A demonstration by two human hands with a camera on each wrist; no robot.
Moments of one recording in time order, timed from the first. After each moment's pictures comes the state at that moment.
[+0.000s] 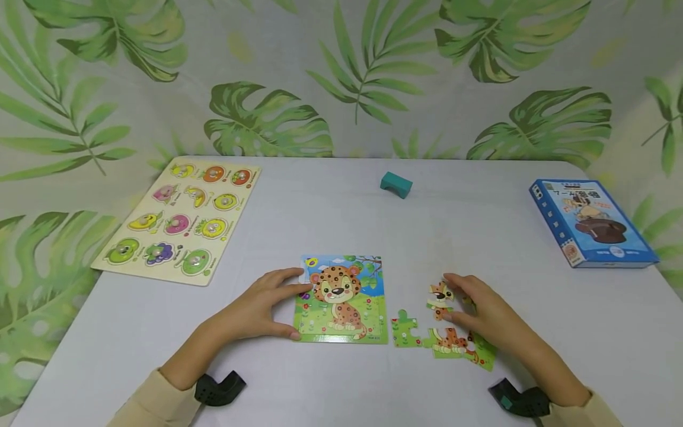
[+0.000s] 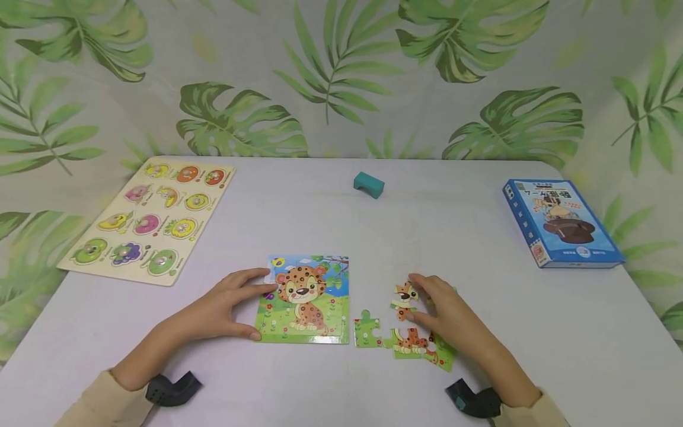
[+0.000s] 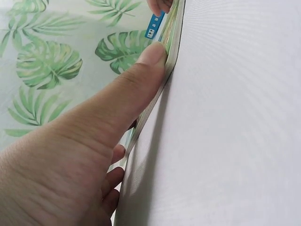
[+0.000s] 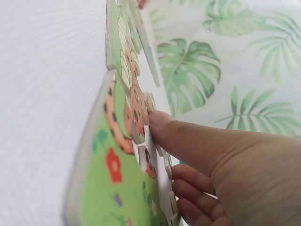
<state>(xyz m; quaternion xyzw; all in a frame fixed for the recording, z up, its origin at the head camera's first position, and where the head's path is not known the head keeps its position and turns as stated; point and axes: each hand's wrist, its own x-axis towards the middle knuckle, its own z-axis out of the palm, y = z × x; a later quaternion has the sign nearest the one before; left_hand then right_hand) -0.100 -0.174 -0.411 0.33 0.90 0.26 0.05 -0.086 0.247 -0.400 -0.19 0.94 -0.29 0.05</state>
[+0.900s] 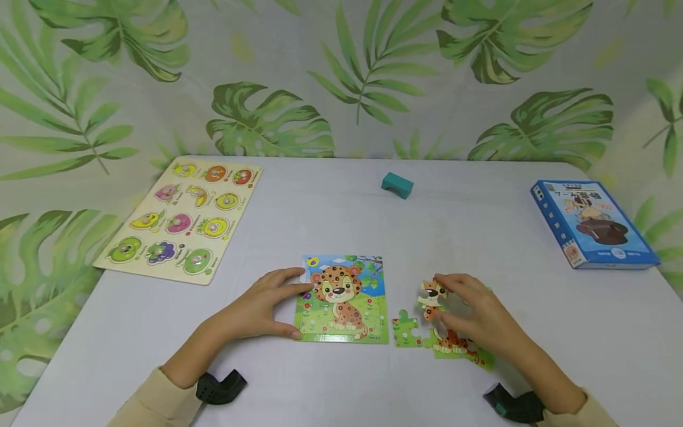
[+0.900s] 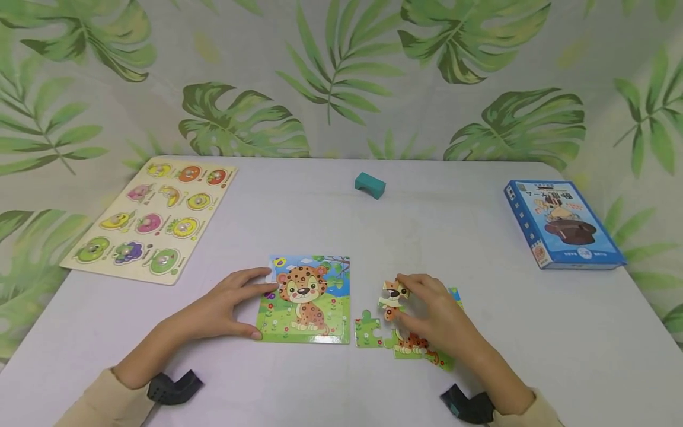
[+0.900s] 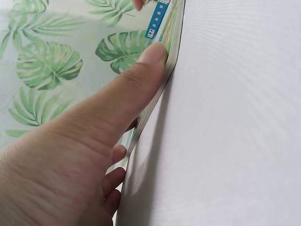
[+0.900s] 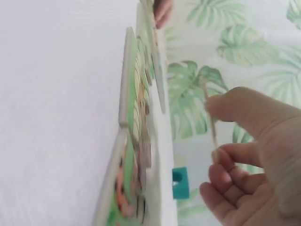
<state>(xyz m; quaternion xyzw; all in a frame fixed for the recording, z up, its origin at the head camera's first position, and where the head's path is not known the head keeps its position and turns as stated) -0.100 -0.174 -0.409 0.33 0.91 0.26 0.07 -0.077 0.225 -0.388 -0.27 0.91 -0.30 -0.07</state>
